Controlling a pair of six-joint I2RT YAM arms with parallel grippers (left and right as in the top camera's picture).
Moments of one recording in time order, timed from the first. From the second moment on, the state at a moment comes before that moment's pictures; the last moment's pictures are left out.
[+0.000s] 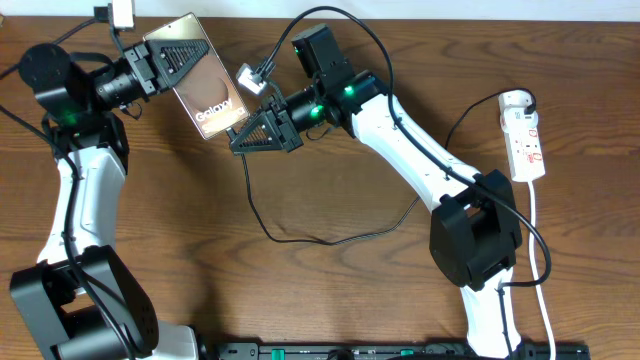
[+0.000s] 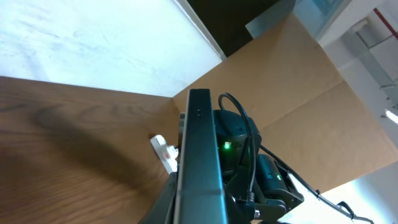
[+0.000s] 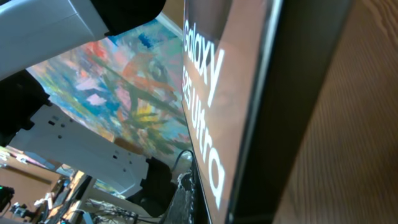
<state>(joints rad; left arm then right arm) 0.29 1.65 1.18 0.64 1.38 -1.09 0.60 2.18 1.91 -0.50 -1.38 0.03</state>
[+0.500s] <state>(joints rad) 0.29 1.65 1.19 0.64 1.38 -1.08 0.60 2.18 1.91 -0.44 -1.38 0.09</state>
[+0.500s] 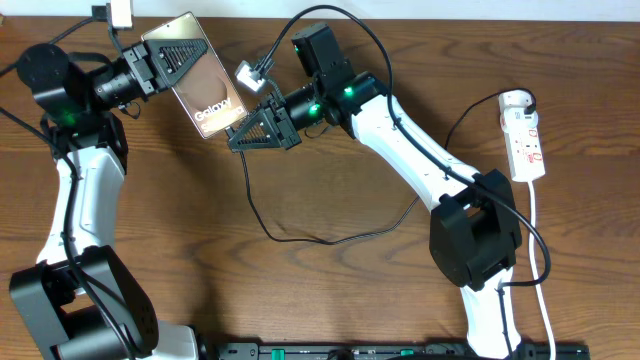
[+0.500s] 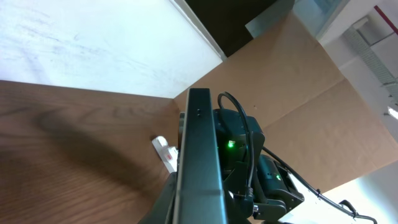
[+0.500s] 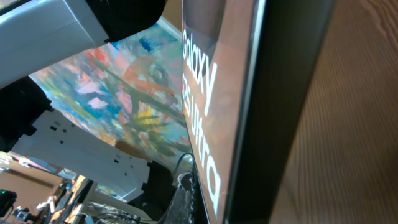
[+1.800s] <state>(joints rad) 0.46 1.78 1.18 0.32 1.49 -0.90 0.56 2.18 1.91 -0.46 -1.35 0.10</state>
